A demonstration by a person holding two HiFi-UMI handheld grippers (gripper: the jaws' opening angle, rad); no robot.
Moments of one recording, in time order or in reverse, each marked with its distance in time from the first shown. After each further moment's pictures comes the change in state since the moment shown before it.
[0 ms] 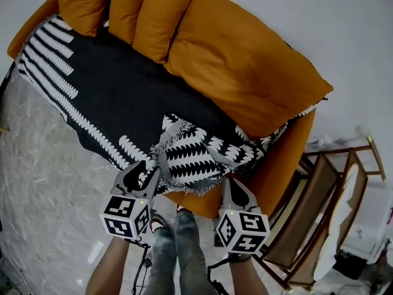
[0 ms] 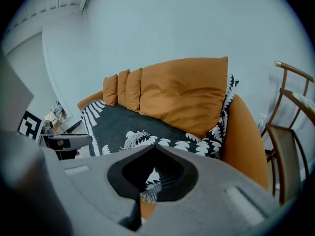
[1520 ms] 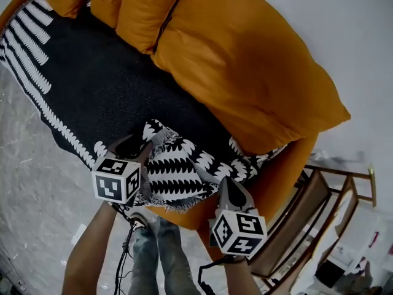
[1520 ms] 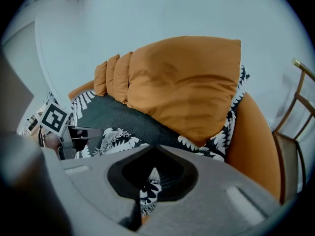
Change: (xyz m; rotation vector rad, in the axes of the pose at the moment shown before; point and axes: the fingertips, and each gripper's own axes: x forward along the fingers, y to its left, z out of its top) left arm 0.159 0.059 0.000 -0.060 0.143 0.012; right arm 0.090 -0.053 0.017 -0.044 0.104 -0.041
